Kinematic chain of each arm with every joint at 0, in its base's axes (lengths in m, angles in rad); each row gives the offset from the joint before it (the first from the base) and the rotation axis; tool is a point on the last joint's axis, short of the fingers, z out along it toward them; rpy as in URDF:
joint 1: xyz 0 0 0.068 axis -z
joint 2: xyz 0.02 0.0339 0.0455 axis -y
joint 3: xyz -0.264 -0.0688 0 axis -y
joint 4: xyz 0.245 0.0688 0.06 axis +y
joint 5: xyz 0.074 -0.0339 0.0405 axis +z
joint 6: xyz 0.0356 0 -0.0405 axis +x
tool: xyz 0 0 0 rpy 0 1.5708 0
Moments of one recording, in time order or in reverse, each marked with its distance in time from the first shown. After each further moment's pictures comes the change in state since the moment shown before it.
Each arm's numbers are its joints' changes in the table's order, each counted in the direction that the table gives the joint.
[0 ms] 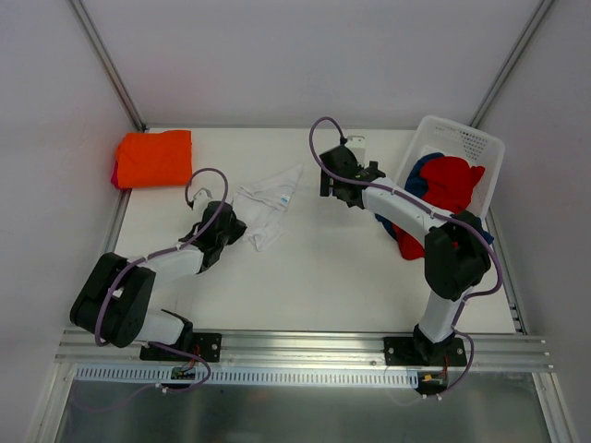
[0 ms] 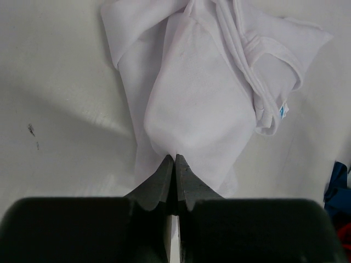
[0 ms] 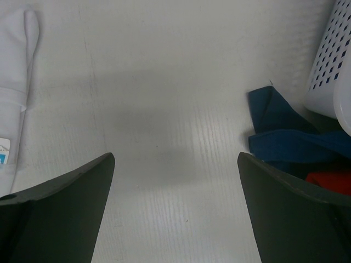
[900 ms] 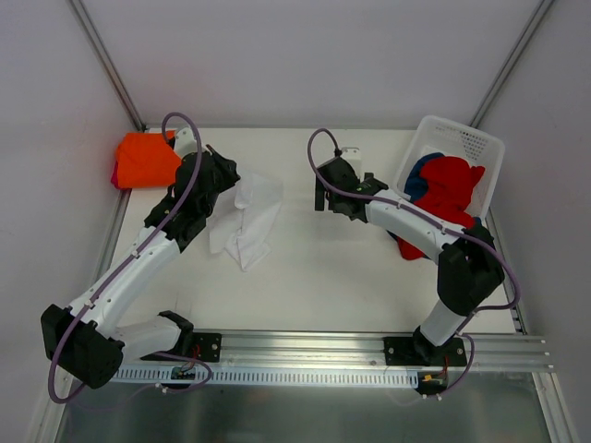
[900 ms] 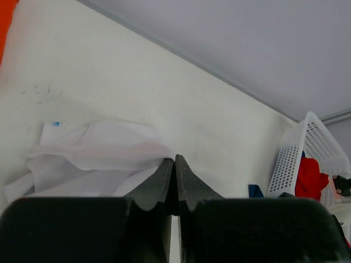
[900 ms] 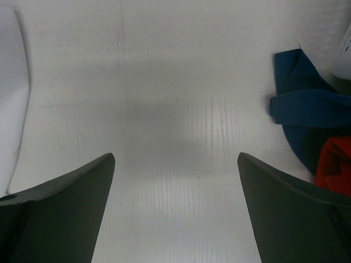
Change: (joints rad) left arm 0.066 0.252 0.536 0.418 0.146 0.283; right arm -0.082 0.116 -0.087 0.050 0.064 0.040
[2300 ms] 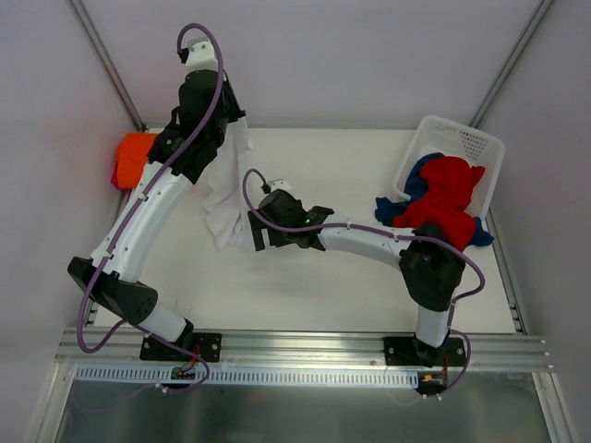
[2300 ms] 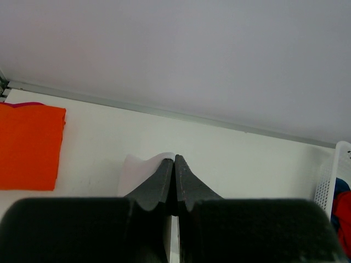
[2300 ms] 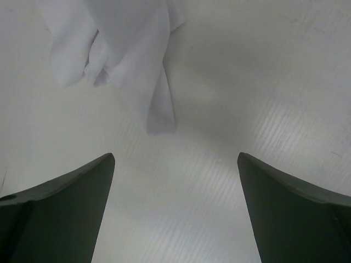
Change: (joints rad) left arm 0.000 -0.402 0.789 0.293 0.079 0.378; right arm -0.319 -0.159 0.063 -0.166 0.282 0.031
